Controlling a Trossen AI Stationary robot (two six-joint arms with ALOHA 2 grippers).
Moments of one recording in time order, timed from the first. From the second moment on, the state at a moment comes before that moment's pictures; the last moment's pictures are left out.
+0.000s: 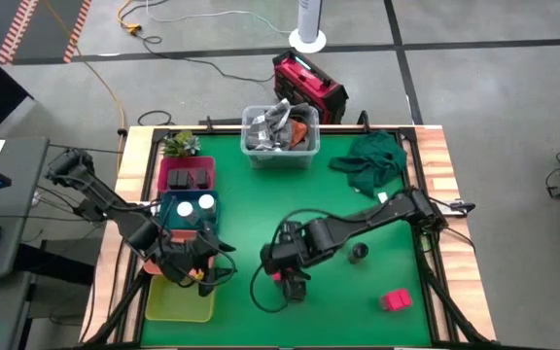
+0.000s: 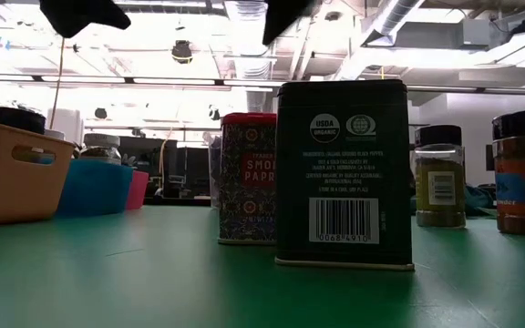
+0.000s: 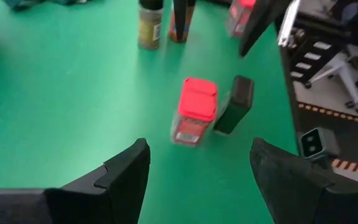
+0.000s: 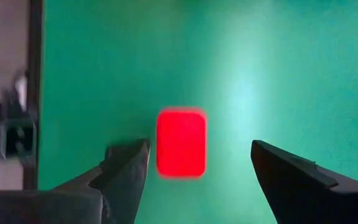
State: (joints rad) left arm -0.67 1.19 0.88 -0.31 -0.59 -0.67; right arm 0.35 2.12 2.13 -1.18 0.09 0.30
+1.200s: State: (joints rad) left arm -0.67 1.20 0.89 -0.28 -0.61 -0.68; right arm 0.42 2.12 1.88 -1.03 0.14 0.34
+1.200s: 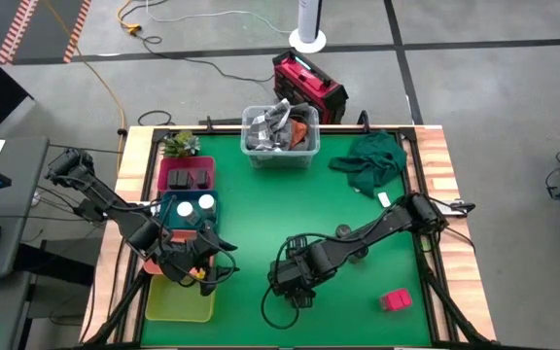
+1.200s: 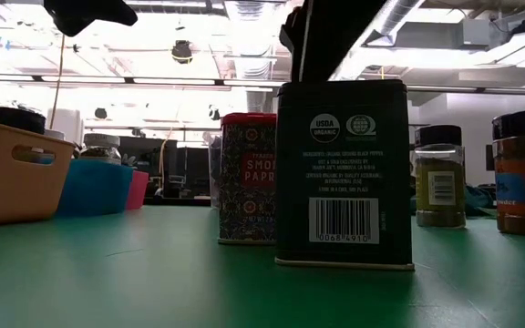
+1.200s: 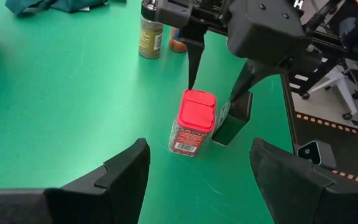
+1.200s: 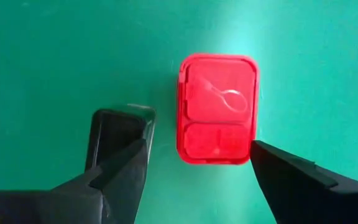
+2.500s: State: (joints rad) left arm -0.66 1.20 0.89 -0.28 -0.55 -0.67; right arm 0.38 2.11 1.78 -0.90 0.13 0.32
